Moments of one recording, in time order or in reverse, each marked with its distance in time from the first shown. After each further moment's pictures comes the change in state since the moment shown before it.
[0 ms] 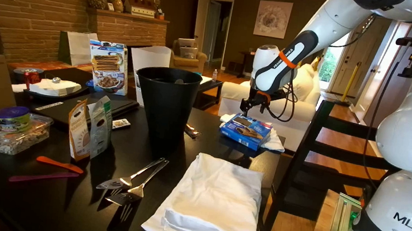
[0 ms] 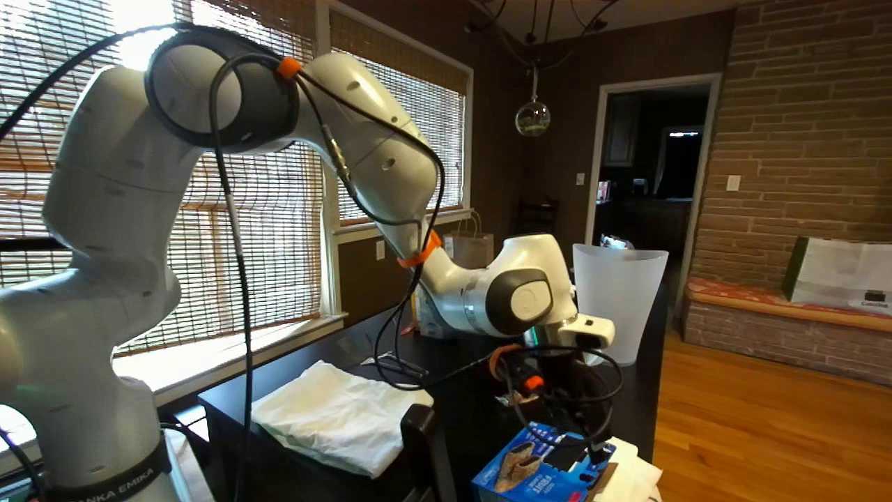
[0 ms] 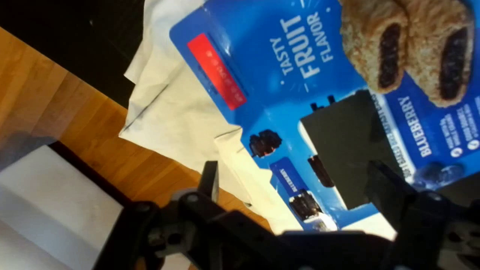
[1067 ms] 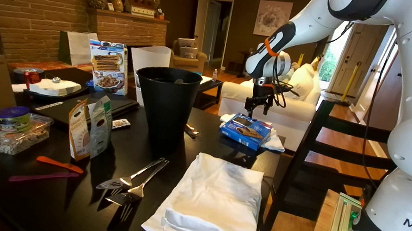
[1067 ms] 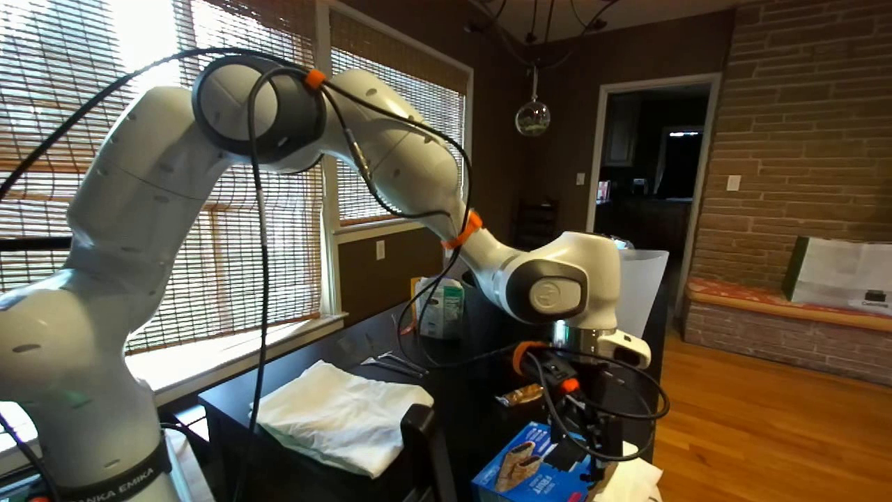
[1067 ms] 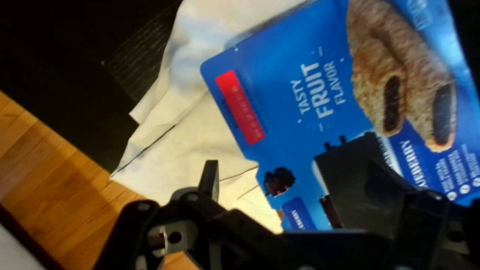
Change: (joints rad) arm 0.272 0.080 -0.311 0.198 0.501 -0.341 -0.492
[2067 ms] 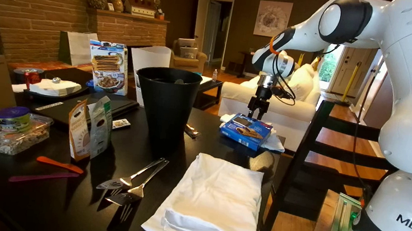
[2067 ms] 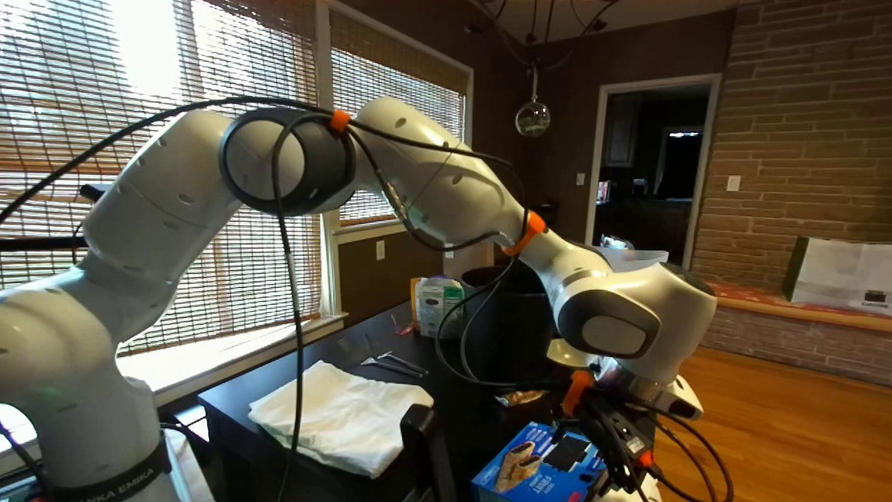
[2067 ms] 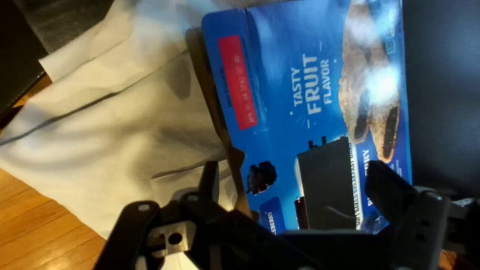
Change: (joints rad) arm -0.180 0.198 0.086 0.316 0.338 -0.322 -0.565
